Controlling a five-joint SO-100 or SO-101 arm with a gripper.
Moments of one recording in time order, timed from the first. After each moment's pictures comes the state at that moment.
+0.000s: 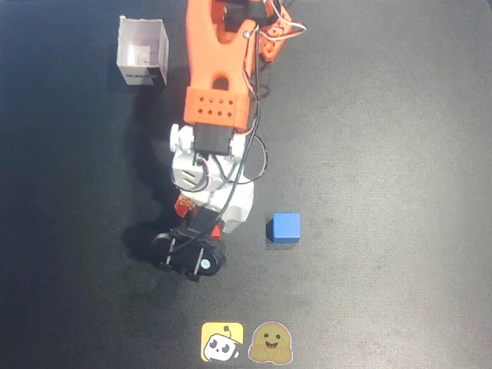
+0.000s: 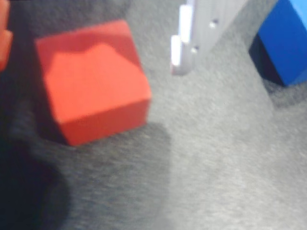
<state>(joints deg) 2.8 88.4 111.8 52.0 102.9</state>
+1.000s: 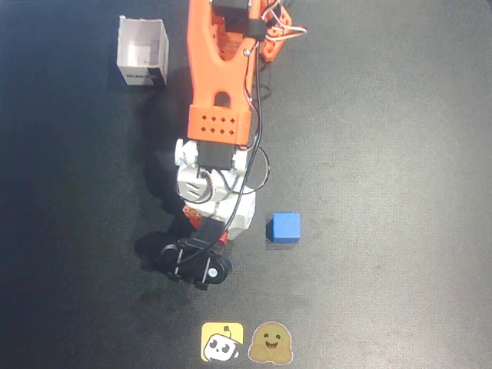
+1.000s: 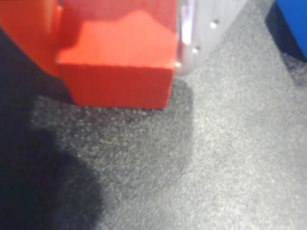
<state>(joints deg) 2.7 83.1 113.8 46.0 101.2</state>
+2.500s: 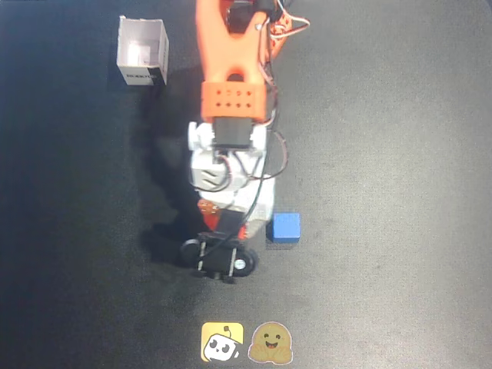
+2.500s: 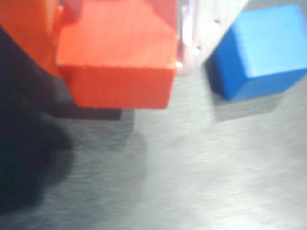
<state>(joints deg) -2.8 91.8 106.9 56.6 101.5</state>
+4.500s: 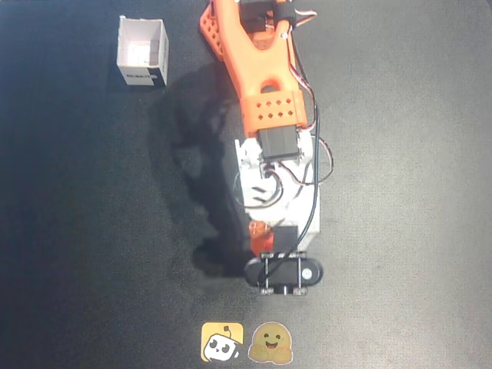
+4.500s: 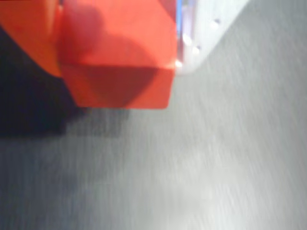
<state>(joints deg) -12.6 87.5 101.8 52.5 100.1</state>
